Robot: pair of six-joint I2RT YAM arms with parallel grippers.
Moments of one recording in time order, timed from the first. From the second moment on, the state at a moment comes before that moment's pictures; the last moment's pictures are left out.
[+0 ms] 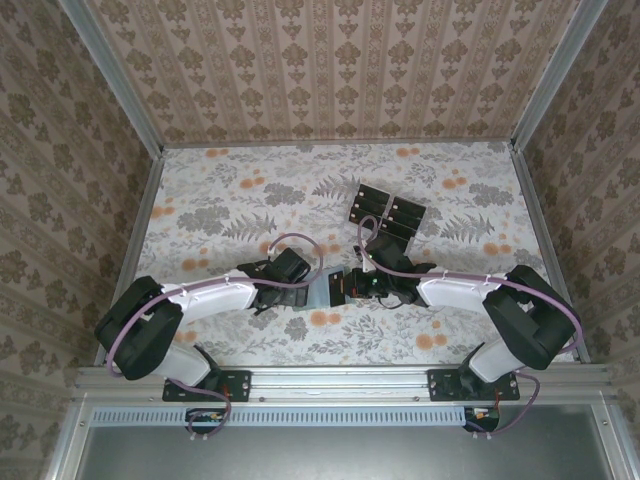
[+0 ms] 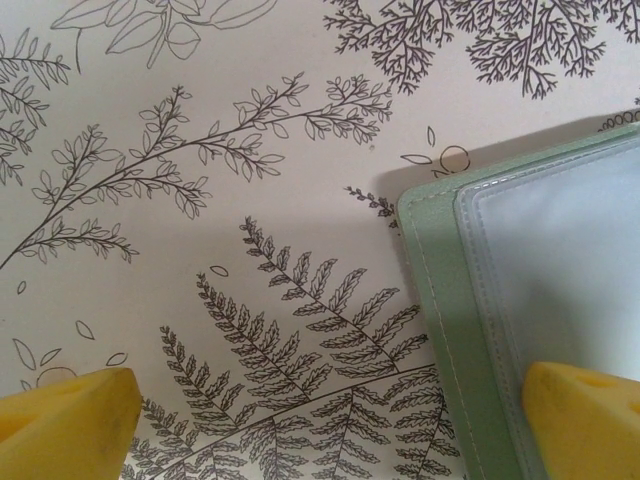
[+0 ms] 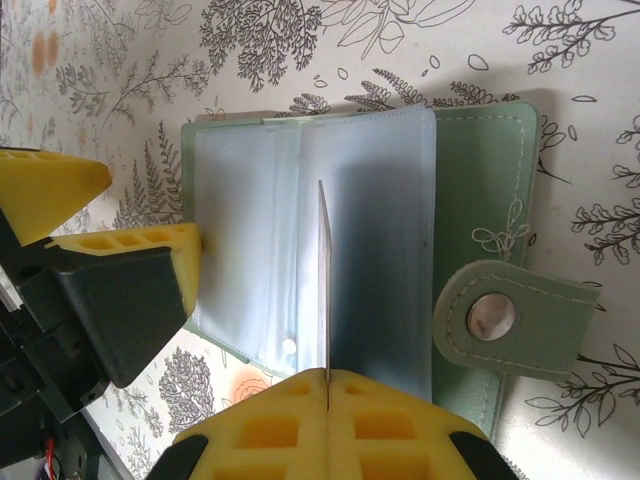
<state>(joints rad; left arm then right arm) -0.84 1.44 0.68 -0.46 -0.30 -0.59 0.67 1.51 0.64 0.05 -0.34 0.73</state>
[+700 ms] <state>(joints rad) -0.84 1.44 0.68 -0.46 -0.30 -0.59 0.66 1.51 0.60 0.25 -0.41 0.80</state>
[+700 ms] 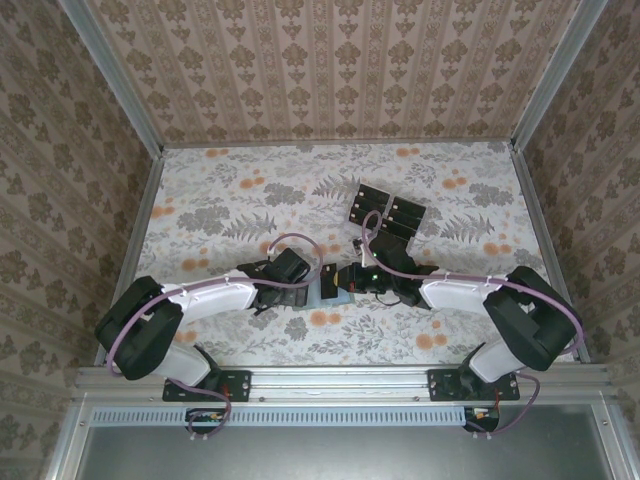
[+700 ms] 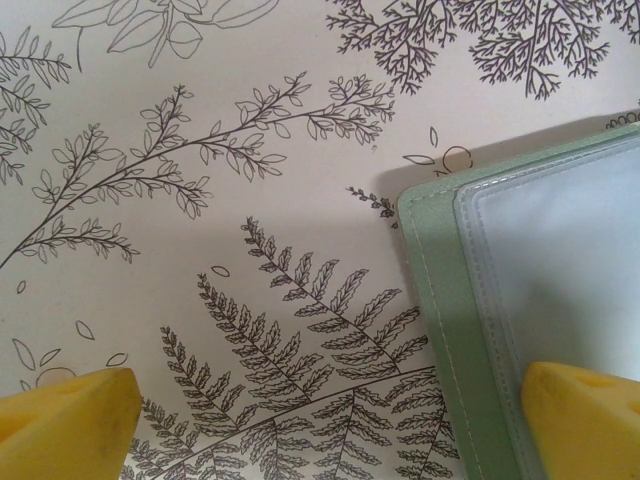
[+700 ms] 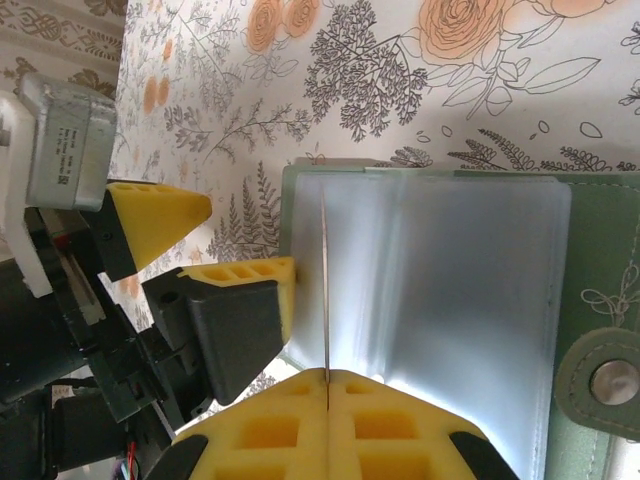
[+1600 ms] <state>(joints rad) -0.84 1.45 0.67 -0.45 -0.30 -0.59 0.64 1.66 0.52 0.55 -0.45 0.91</state>
